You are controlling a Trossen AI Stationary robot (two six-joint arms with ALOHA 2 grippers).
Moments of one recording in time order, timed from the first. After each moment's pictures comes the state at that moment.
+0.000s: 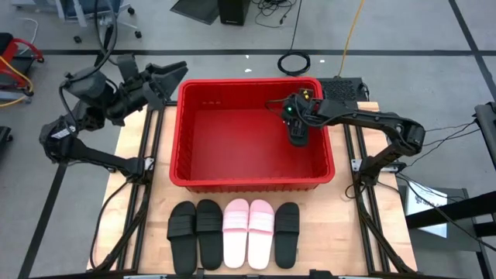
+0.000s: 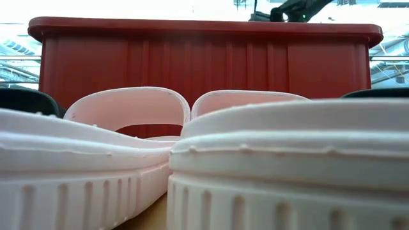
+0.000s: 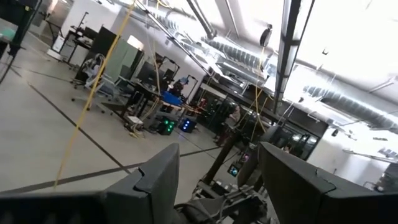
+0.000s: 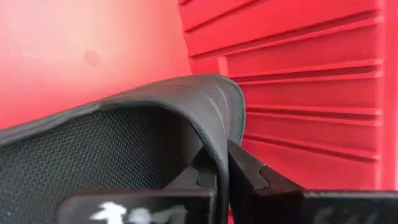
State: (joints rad) left arm 0.11 1.07 1.59 -0.23 -0.36 -0.46; right arm -0.47 1.52 1.13 -0.63 0.52 -0.50
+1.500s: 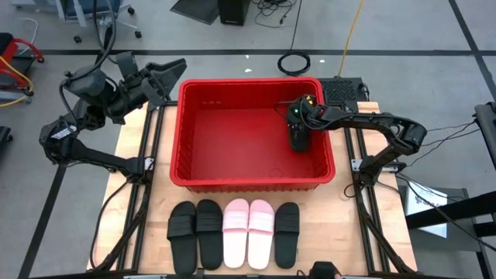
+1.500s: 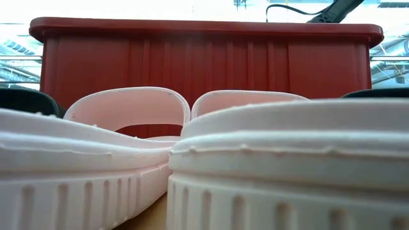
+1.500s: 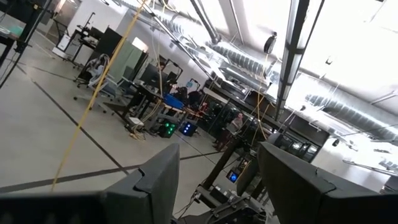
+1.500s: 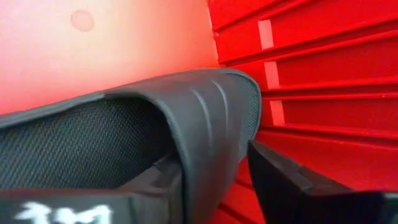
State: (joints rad) left arm 0.14 1.07 1.59 -0.23 -0.36 -0.49; right arm -0.59 1.53 0.88 -0.31 0.42 -0.58
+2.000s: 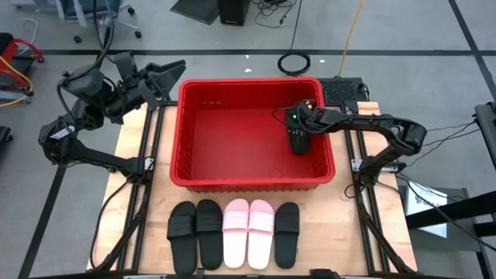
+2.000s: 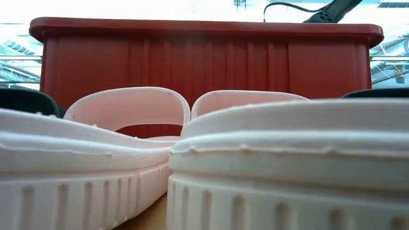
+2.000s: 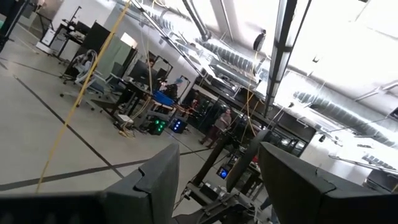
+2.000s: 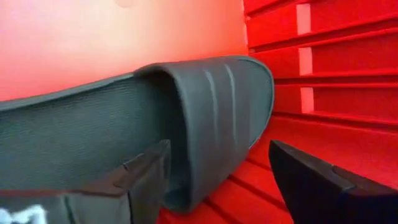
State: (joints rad) left arm 0.14 1.06 1.59 -0.23 -0.31 -0.50; right arm -0.53 1.52 0.88 -0.42 0.43 -0.54
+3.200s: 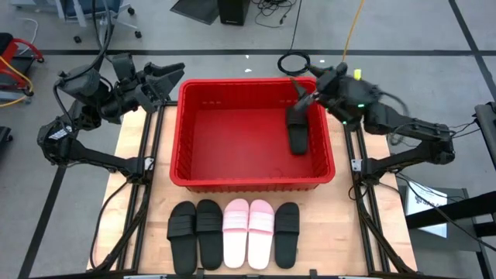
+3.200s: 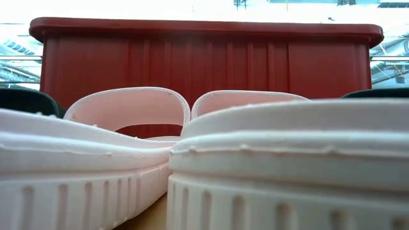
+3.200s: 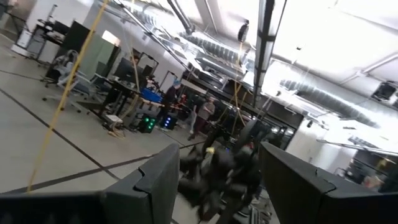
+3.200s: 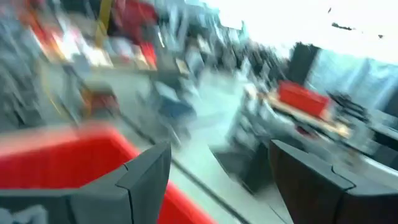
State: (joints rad) left arm 0.14 1.05 1.59 -0.23 -0.23 -0.45; right arm -0.16 1.16 1.37 -0.17 0.67 -0.23
